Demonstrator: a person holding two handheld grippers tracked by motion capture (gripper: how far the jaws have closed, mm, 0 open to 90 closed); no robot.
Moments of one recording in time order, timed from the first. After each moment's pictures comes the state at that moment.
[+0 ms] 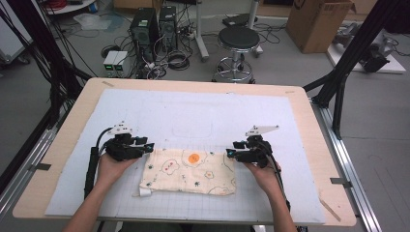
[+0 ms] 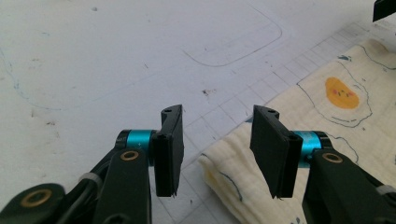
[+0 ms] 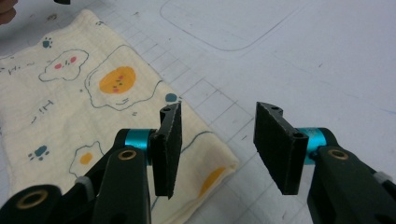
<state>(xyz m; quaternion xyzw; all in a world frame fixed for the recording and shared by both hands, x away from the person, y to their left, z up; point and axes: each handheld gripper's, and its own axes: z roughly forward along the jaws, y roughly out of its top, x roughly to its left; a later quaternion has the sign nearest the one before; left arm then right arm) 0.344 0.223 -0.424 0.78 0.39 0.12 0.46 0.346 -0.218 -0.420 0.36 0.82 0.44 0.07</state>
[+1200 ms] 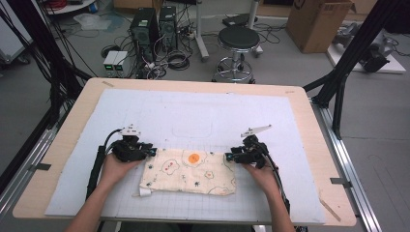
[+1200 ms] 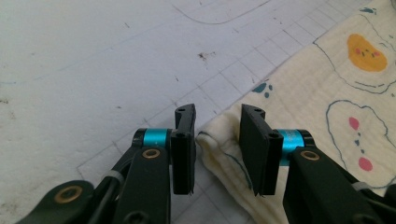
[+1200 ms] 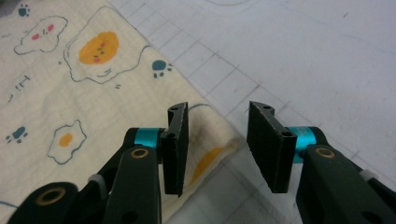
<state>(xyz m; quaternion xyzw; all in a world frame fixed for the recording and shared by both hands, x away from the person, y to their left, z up) 0.353 0.213 -0.442 0.82 0.38 0.09 0.41 0.356 -0.213 -0.439 0.38 0.84 0.39 0.03</state>
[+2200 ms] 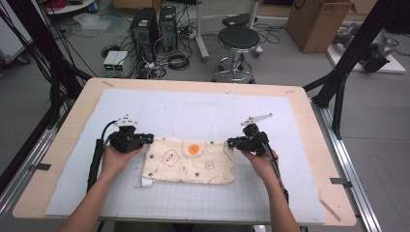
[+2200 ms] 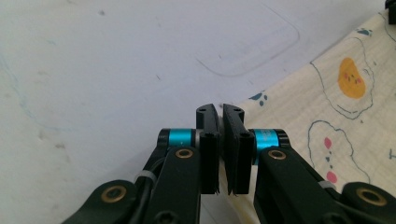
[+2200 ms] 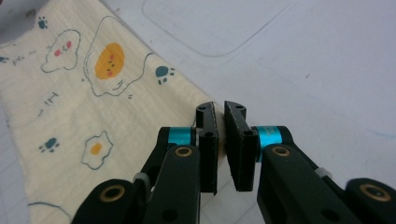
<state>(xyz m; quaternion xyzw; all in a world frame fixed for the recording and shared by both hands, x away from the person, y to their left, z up) 0.371 0.214 -0.416 0.80 0.39 0.14 0.43 0.380 -0.211 -0.412 0.38 0.83 0.40 0.04</state>
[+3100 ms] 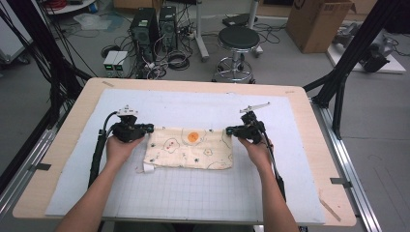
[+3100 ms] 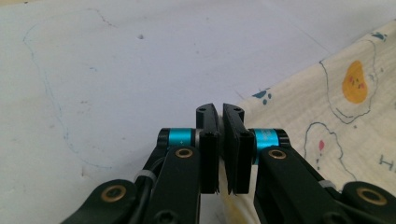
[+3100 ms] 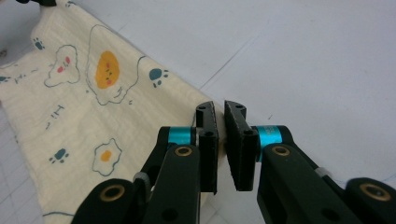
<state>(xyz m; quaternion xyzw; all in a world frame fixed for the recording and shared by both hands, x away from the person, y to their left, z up) 0.394 0.216 -0.419 0.77 0.43 0.15 0.45 0.416 -0.207 -0.410 0.41 0.82 0.41 0.05</state>
